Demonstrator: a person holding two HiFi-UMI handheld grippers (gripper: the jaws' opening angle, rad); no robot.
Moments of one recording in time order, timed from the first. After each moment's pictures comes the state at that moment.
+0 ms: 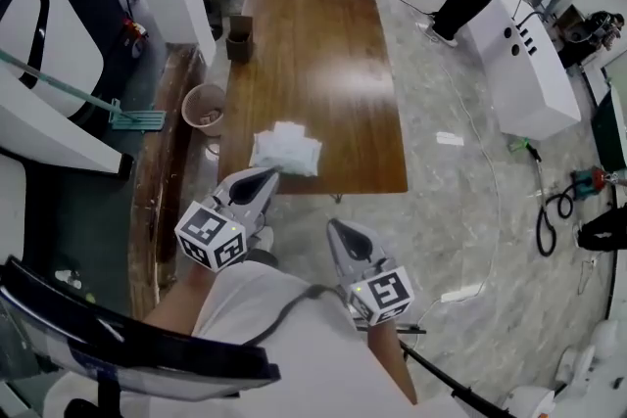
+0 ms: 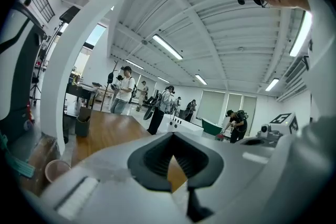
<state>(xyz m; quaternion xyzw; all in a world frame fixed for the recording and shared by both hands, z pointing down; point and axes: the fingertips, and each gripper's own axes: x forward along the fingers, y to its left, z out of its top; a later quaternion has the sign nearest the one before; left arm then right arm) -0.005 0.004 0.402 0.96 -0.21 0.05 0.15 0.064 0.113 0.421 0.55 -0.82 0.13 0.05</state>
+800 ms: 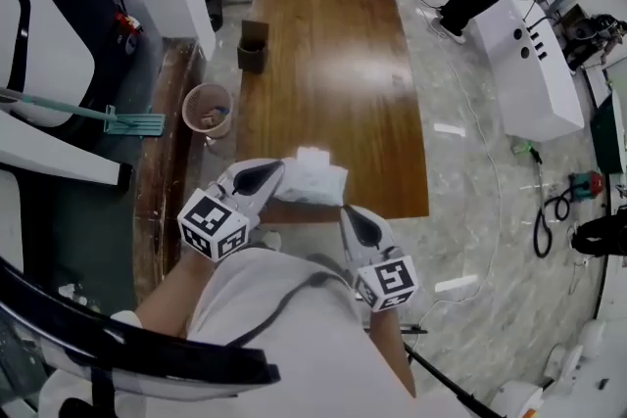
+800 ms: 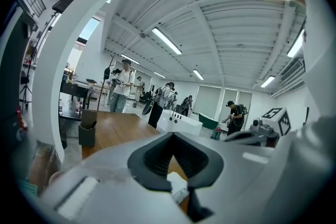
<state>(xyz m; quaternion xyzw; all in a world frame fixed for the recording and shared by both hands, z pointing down) -0.033 -0.133 0.422 0.97 -0.17 0.08 0.14 0.053 -0.032 0.444 0.59 -0.79 0.15 0.08</state>
